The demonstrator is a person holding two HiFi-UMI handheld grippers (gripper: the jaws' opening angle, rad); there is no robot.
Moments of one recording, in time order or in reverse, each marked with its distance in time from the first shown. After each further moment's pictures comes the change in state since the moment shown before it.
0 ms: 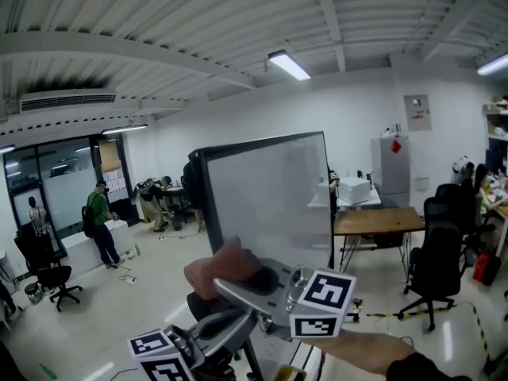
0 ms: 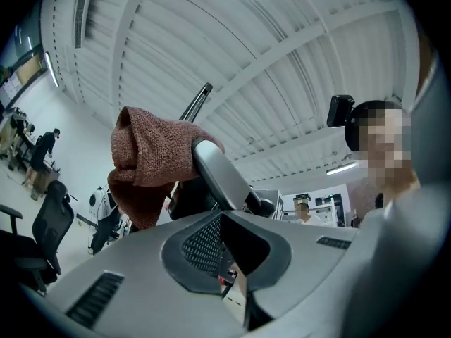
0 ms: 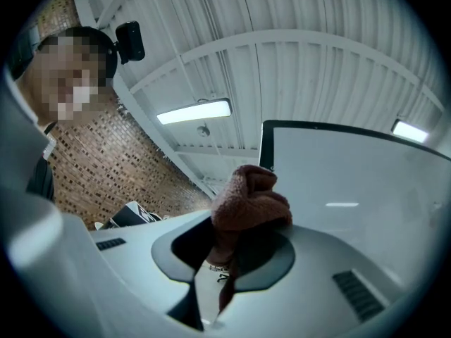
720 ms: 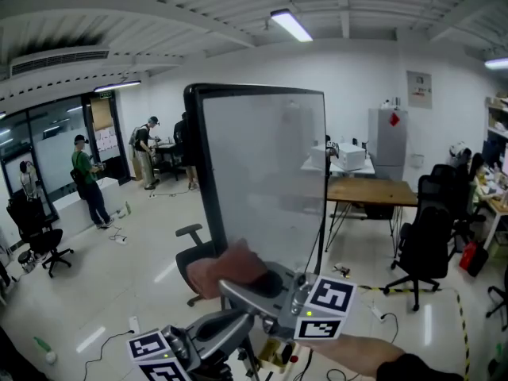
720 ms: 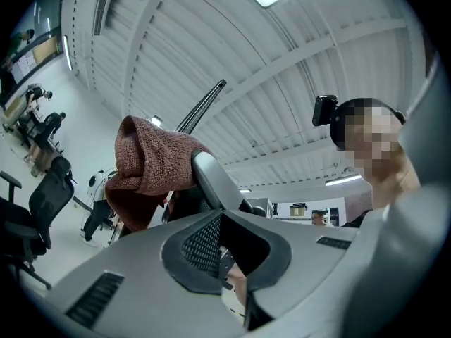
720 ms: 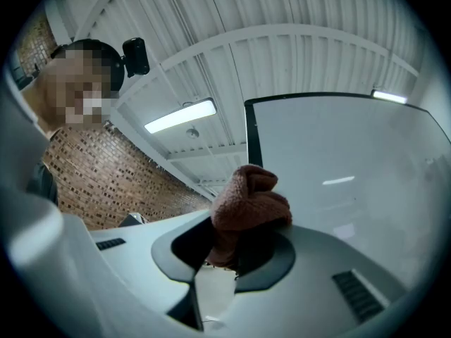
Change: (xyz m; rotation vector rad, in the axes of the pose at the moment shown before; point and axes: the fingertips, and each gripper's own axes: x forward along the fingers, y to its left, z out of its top) left arm -0.028 0.009 -0.054 -0.109 -0.022 -0.015; right arm -0.023 0.014 -0.068 0.193 -0.003 -0.019
